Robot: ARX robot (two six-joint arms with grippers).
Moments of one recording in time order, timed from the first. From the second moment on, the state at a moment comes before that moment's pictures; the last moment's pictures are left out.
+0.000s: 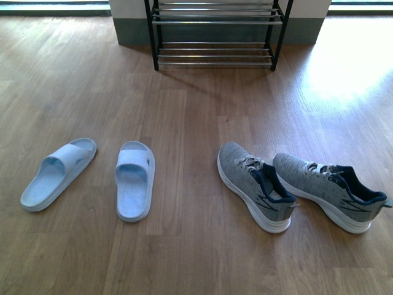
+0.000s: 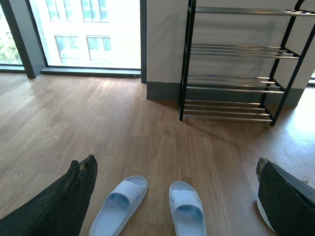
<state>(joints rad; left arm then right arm) 0.00 0.02 0.01 0.00 0.00 -0.01 0.00 0.00 0.02 0.00 0.00 0.00</state>
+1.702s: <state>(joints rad) 0.00 0.02 0.01 0.00 0.00 -0.01 -0.18 2.71 1.27 0.47 0.14 -0.39</state>
